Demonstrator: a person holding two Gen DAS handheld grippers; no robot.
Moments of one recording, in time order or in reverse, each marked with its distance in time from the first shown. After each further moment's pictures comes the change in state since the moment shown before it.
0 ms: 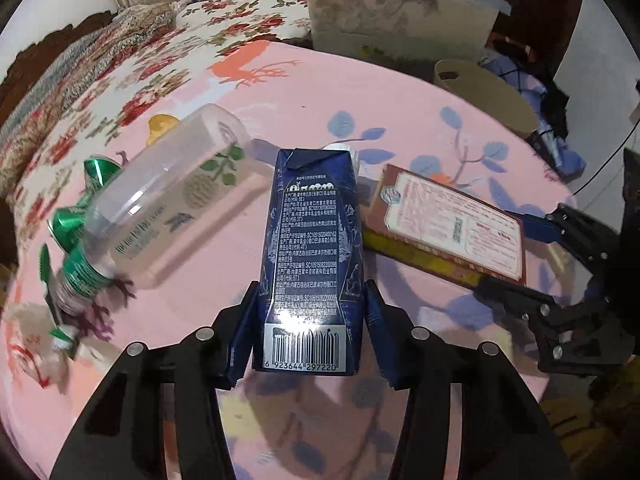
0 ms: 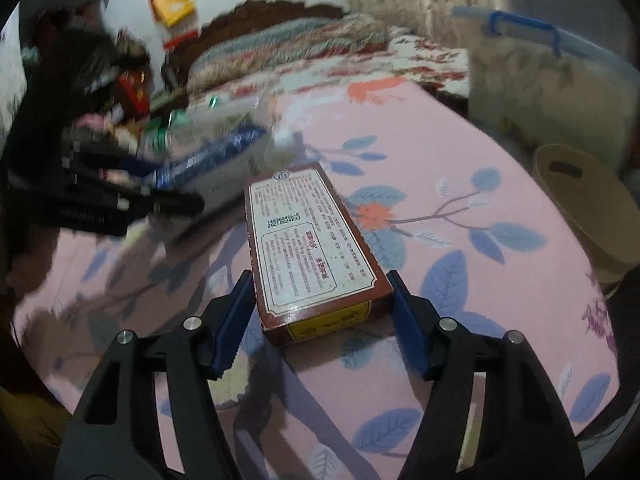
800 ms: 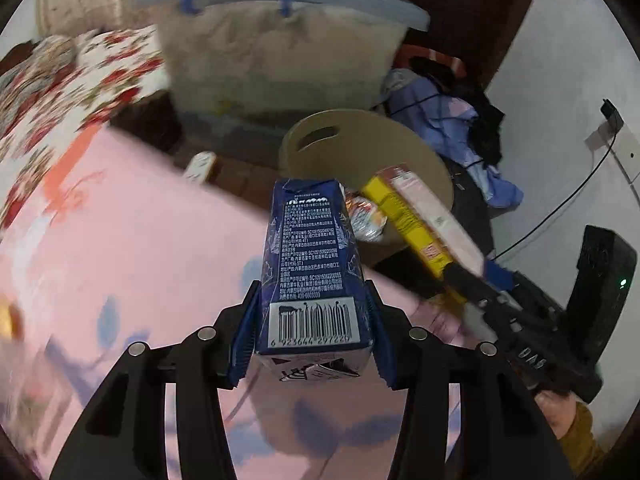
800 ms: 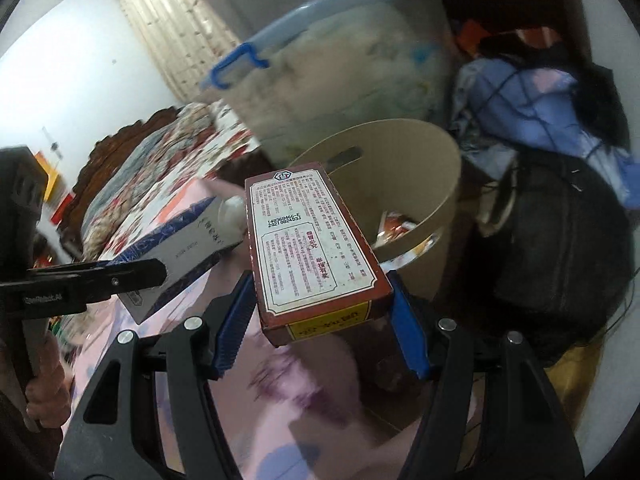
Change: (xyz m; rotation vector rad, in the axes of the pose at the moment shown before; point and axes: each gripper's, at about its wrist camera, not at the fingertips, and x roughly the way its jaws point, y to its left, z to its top) left arm 0.069 -0.177 0.171 0.122 -0.040 -0.261; right arm -0.061 -0.219 -0.011 0.589 -0.216 -0.266
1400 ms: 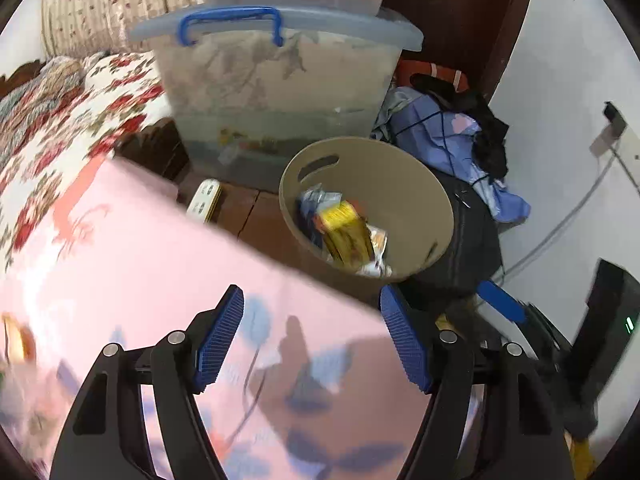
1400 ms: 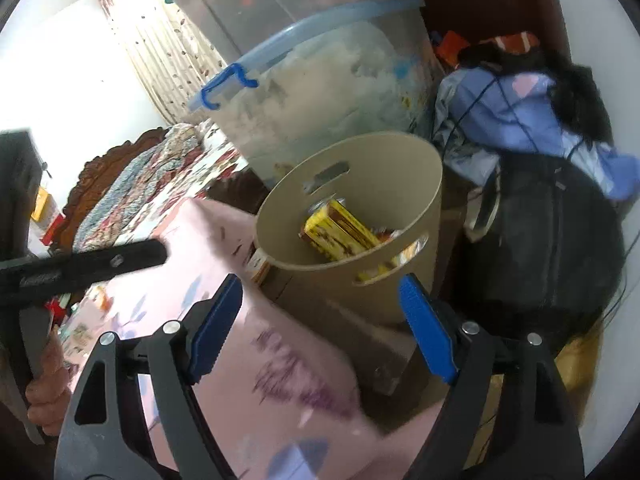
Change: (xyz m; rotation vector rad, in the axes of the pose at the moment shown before) left arm -0.021 0.004 -0.010 0.001 -0.085 0.057; right arm -0.016 0.009 -0.015 0.039 -0.065 -0.022
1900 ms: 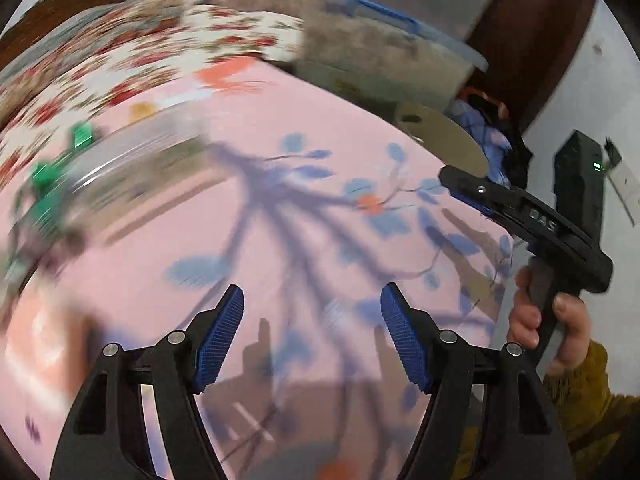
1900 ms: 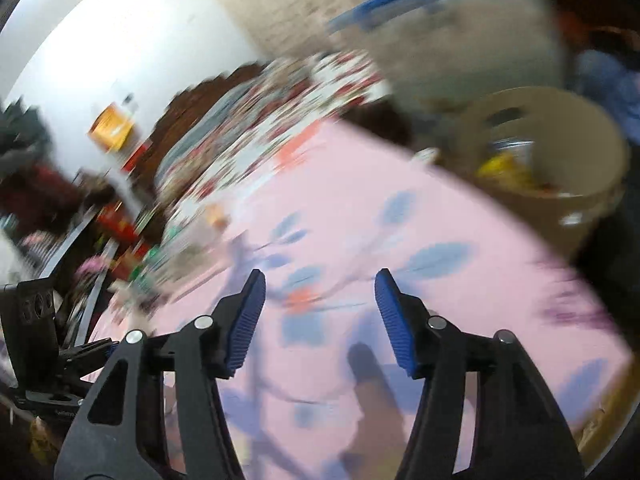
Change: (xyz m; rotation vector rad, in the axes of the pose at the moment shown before) left arm -0.135 0.111 -0.198 -0.285 -0.031 0.069; right arm 0.018 0.142 -0.048 -0.174 0.239 0.342
